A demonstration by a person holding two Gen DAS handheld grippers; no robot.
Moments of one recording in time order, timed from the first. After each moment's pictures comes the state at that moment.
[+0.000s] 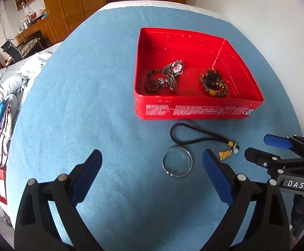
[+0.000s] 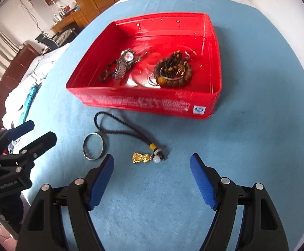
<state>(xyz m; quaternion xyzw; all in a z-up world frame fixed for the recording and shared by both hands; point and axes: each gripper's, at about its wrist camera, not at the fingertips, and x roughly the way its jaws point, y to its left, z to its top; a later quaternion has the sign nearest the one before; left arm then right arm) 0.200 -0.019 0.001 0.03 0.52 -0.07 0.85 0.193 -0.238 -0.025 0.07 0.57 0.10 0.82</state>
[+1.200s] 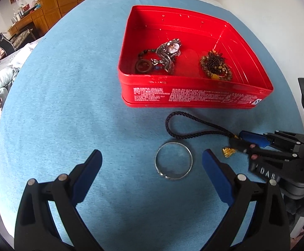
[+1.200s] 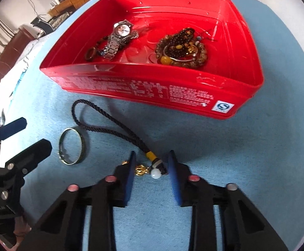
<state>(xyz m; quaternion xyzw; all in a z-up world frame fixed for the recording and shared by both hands) 0.218 -0.034 -0.040 0.02 0.55 -0.08 0.83 0.222 -0.221 -0.076 0.02 0.60 0.07 0.80</state>
